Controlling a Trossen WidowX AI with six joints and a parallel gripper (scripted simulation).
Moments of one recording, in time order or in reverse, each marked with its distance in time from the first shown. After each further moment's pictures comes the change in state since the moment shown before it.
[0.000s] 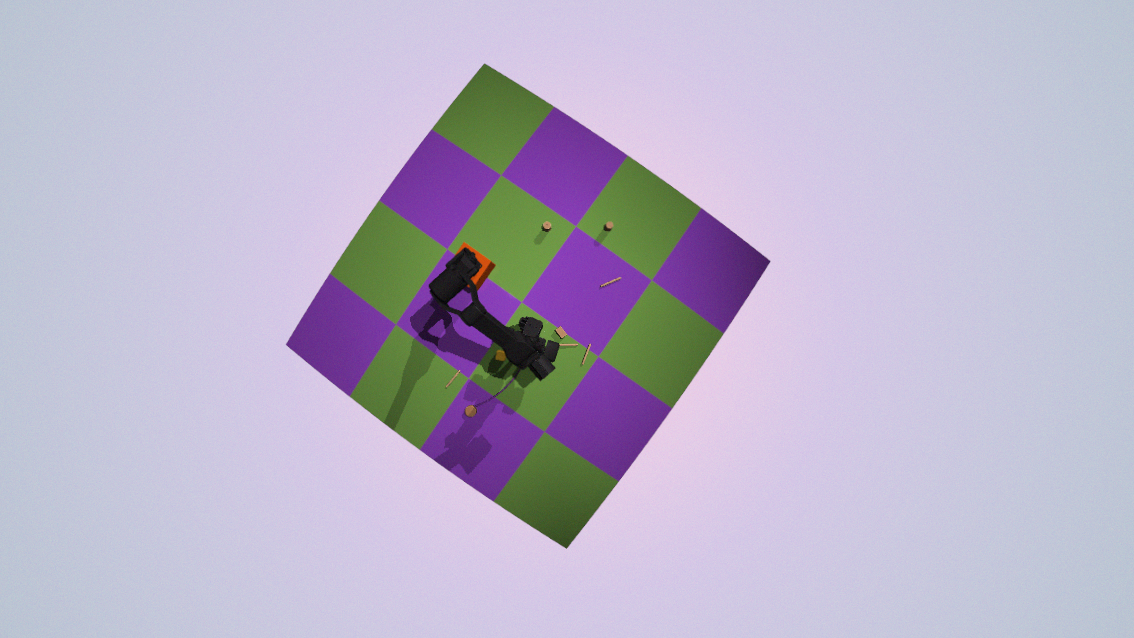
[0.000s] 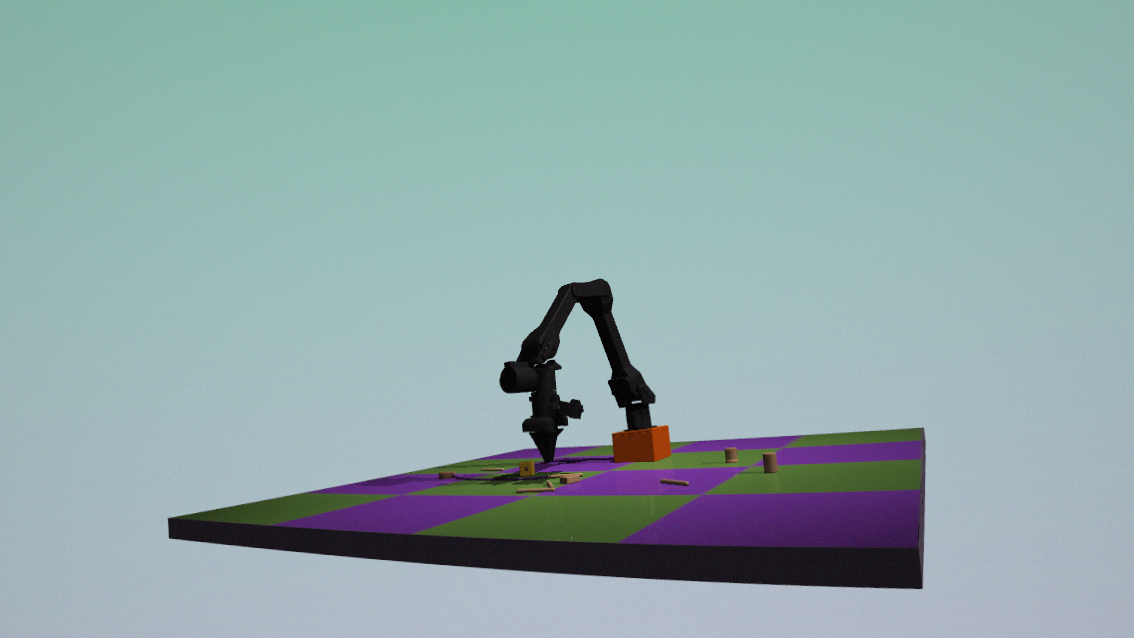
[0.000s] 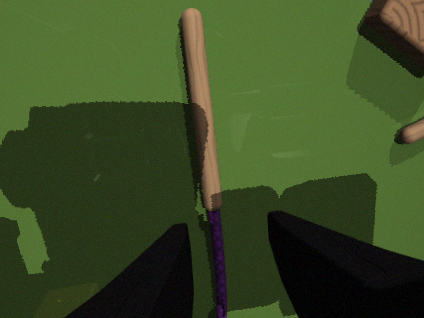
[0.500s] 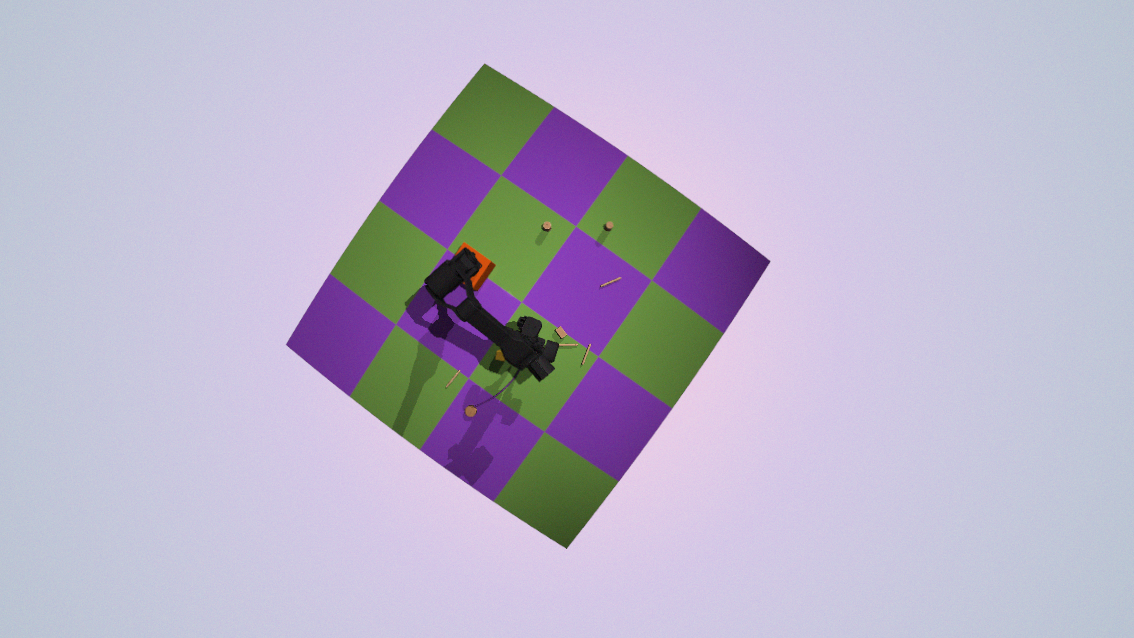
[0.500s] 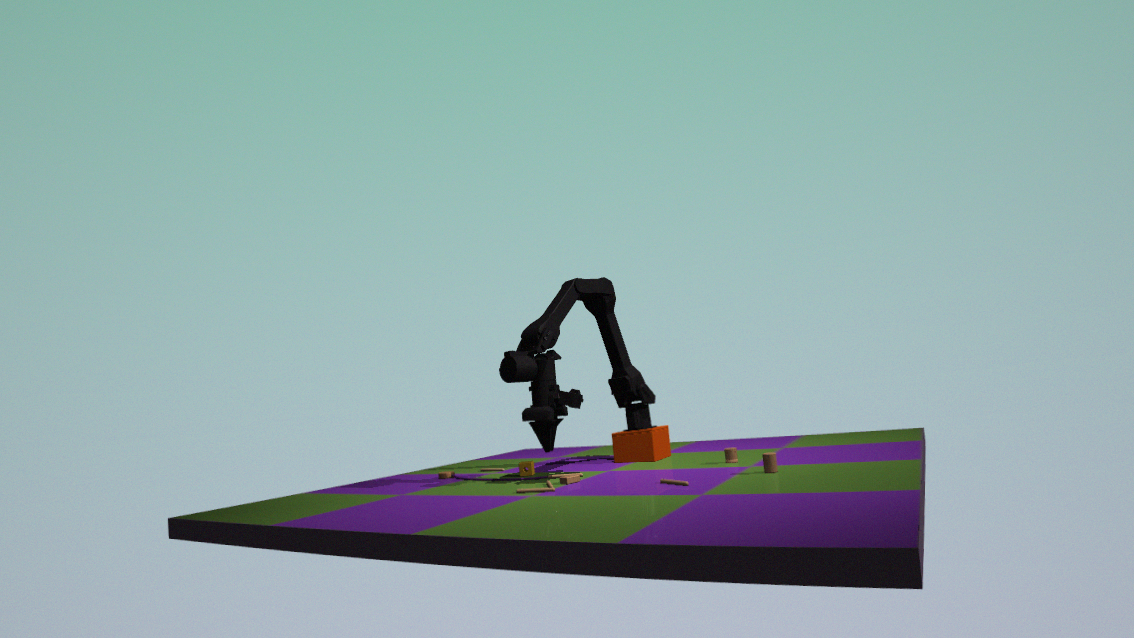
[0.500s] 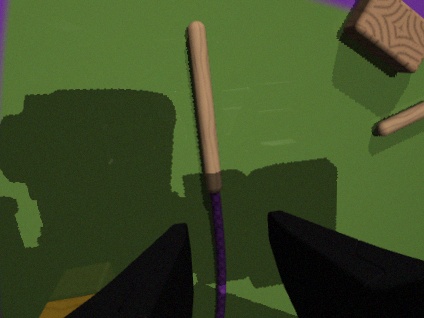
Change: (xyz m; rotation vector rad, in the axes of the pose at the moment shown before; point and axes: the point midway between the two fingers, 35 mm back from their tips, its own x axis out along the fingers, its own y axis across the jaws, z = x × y) arm -0.023 0.002 0.001 0.000 -0.002 0.003
